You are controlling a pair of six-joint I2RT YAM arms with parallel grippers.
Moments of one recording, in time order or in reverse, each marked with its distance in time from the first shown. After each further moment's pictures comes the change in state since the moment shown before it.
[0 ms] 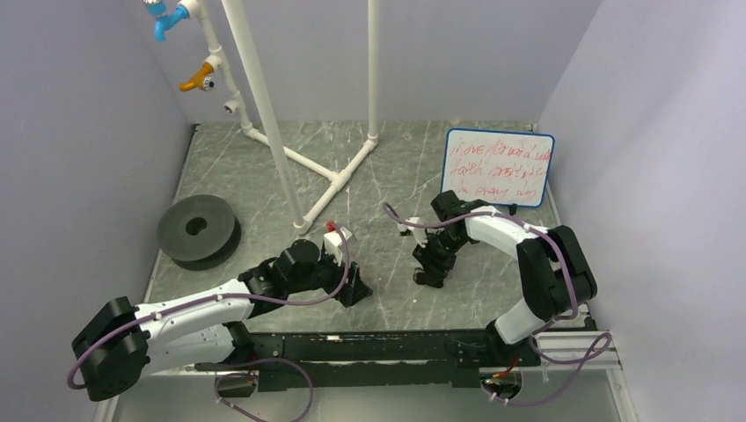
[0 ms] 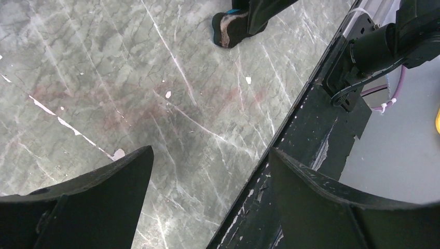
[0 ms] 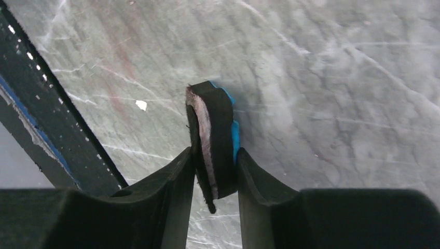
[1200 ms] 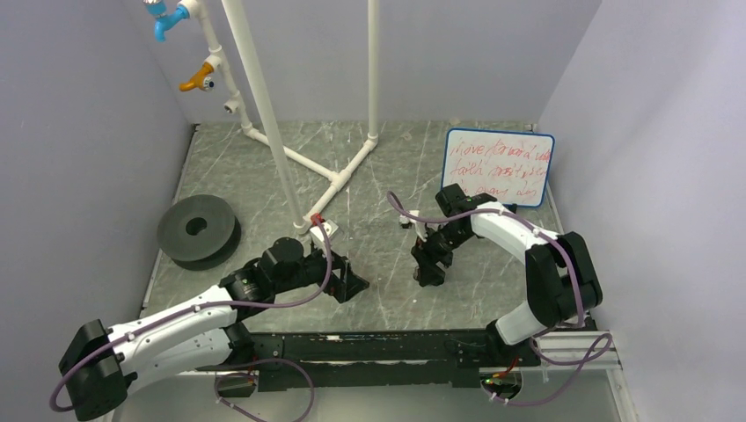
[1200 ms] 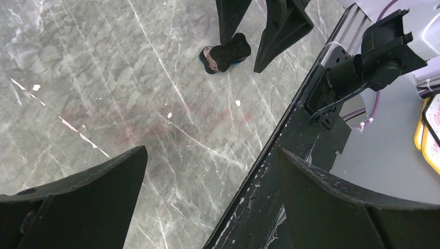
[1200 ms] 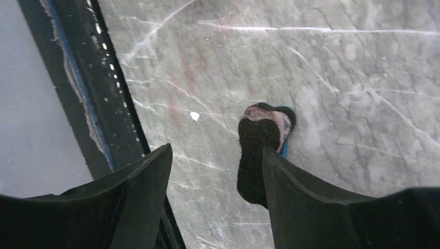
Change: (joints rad) left arm 0.029 -0.169 0.027 -0.081 -0.011 0.002; right arm -0.016 -0.059 0.044 -0.089 -0.192 -0.060
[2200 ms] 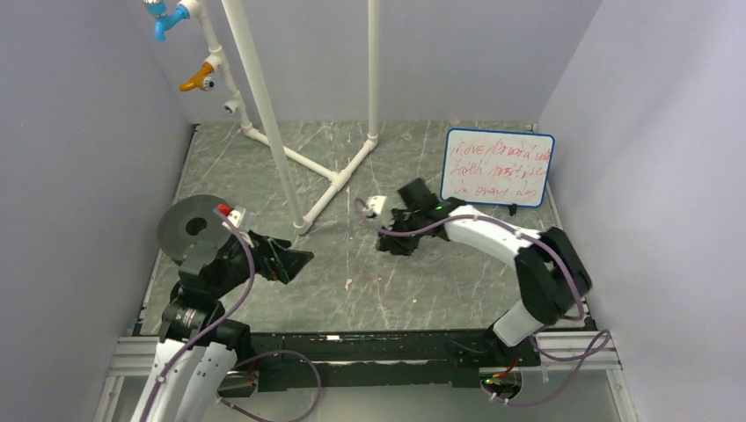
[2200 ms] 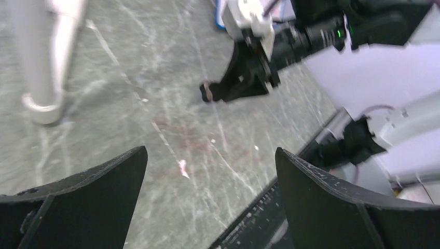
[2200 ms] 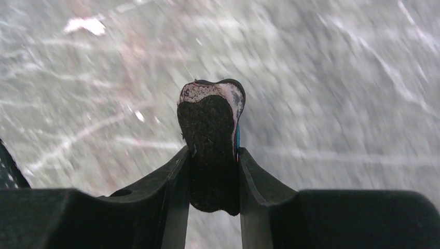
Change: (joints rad) left arm 0.718 -0.534 0.045 -0.404 0.366 -0.059; right arm 0.313 0.106 0.109 0.430 0.332 0.223
